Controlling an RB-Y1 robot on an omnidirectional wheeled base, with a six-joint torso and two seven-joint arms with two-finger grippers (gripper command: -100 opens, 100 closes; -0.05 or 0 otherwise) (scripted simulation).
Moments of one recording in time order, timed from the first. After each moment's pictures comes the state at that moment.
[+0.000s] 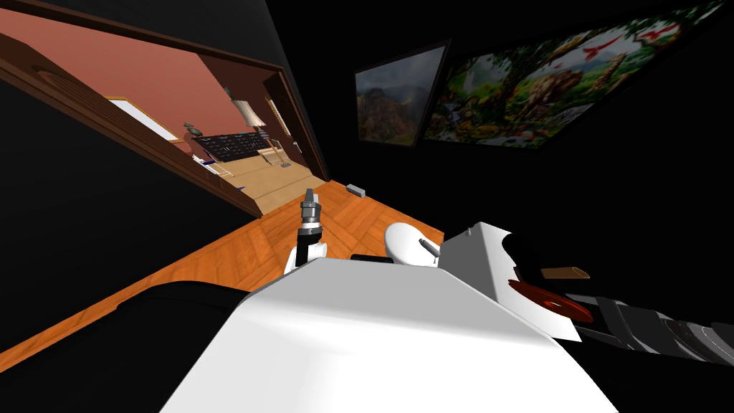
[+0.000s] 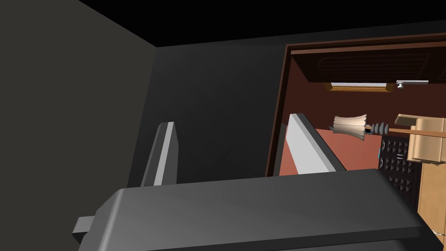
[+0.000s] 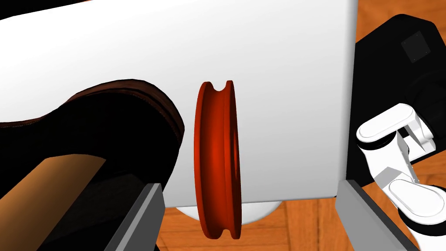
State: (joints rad) left arm 0.49 0.03 0.06 -2.21 -0.08 -0.41 -0.09; right arm 0.31 -1.50 0.38 -0.45 0.80 -1.30 0.68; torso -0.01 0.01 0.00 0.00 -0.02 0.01
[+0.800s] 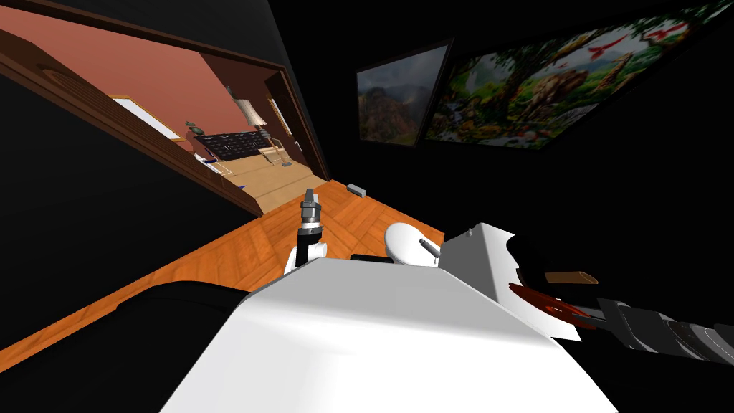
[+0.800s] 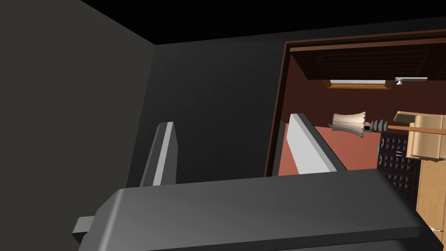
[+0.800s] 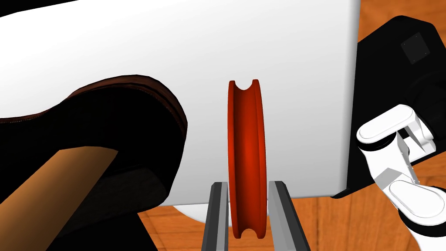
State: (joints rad) left arm 0.49 0.03 0.06 -2.21 -0.08 -0.41 -0.09; right arm 0.32 -1.50 0.38 -0.45 0.80 -1.29 0.67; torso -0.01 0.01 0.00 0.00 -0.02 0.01
